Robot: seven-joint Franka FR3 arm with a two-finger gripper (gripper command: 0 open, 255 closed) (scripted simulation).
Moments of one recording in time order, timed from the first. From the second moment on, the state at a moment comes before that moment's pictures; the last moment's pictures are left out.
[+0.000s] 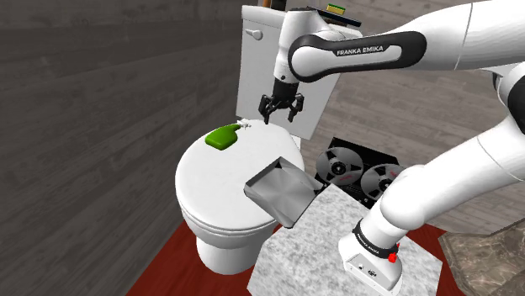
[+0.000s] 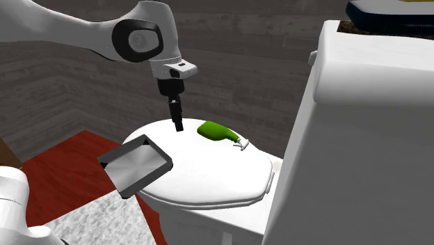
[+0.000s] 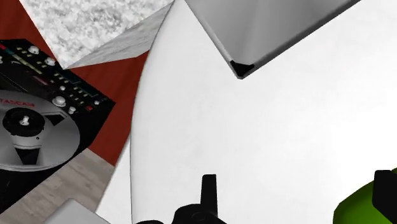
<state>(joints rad) -0.05 -0.34 0.23 -2.26 -0.04 1.94 0.62</state>
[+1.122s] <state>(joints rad) -0.04 0.34 0.27 -1.76 -0.27 2.10 1.23</state>
